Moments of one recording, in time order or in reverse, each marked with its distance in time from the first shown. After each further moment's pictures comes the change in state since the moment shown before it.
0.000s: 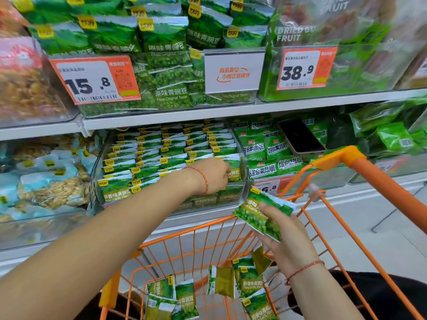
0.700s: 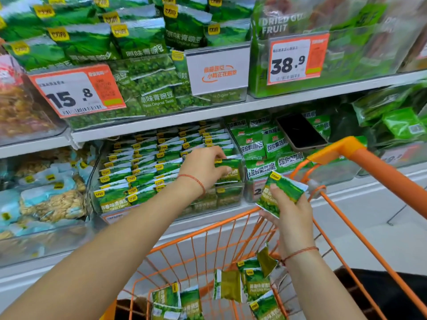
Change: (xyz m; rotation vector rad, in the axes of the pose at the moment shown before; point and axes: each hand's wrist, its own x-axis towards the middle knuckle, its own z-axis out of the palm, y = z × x) left_hand 0.005 0.001 0.003 -0.242 0.447 -0.163; right_hand 0.032 -0.008 0.005 0.057 0.096 -0.298
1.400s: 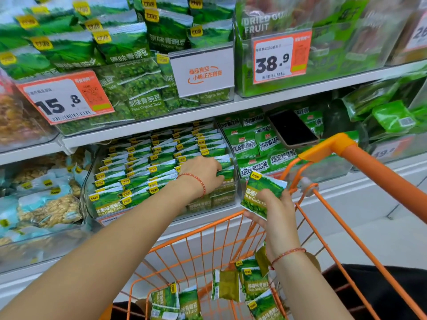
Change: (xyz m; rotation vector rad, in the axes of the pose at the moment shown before) left_hand 0.005 0.010 0.013 0.425 -0.228 0.074; right_hand -0.009 -0.002 0.002 0.001 -0.040 0.116
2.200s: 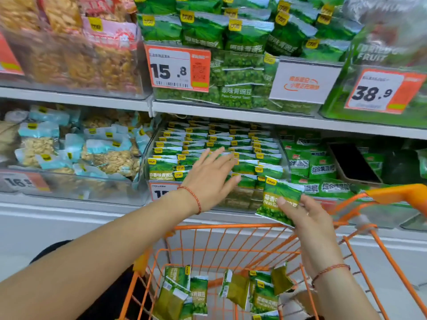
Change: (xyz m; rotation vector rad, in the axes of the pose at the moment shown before) left_hand -0.085 -0.069 0.023 -0.136 0.254 -0.059; right_hand -0.011 0.000 0.023 -0.459 -0.235 -0.145
